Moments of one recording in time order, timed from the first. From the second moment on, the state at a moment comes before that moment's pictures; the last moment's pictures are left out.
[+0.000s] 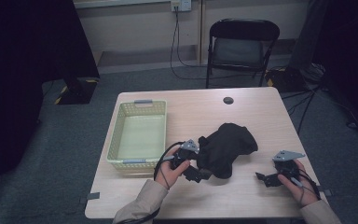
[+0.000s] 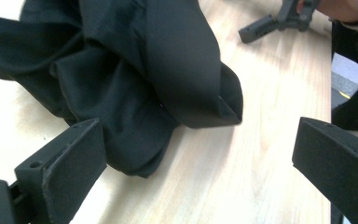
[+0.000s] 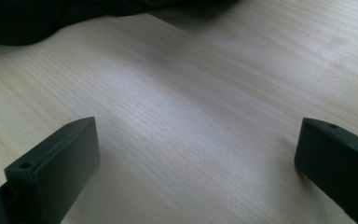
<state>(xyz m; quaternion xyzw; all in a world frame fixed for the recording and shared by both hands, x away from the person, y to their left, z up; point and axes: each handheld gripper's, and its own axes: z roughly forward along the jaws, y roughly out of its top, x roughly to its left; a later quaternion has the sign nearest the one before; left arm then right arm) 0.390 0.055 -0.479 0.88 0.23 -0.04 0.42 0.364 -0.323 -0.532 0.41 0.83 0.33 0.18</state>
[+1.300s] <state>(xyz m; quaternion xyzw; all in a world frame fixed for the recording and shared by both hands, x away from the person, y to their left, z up) 0.371 0.100 -0.496 0.89 0.24 -0.04 0.39 0.364 -0.323 -0.532 0.41 0.83 0.33 0.18</state>
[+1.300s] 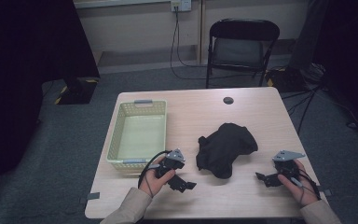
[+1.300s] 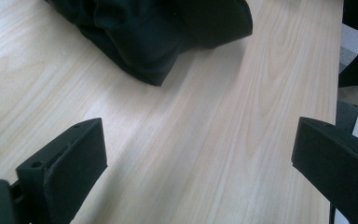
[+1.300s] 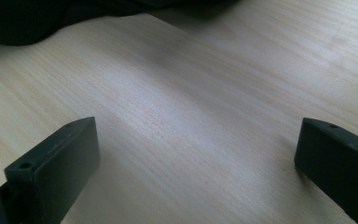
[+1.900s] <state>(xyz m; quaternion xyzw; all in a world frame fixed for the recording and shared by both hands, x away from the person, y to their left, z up) 0.364 0.113 -0.501 0.89 0.24 -0.05 0.38 0.364 -0.323 -0.532 0.41 0.83 0.33 0.18</state>
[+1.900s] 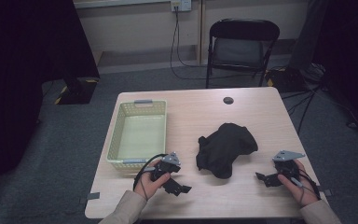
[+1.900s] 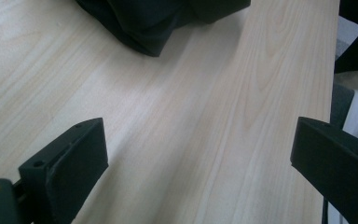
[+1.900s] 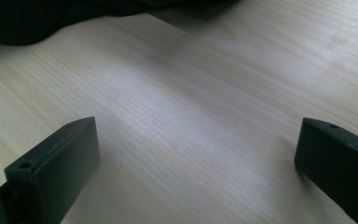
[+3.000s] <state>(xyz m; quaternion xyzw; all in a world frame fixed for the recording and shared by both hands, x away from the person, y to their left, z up) 0.356 0.153 -0.503 0.89 0.26 -0.04 0.38 0.364 -0.323 -0.532 0.41 0.83 0.33 0.18</state>
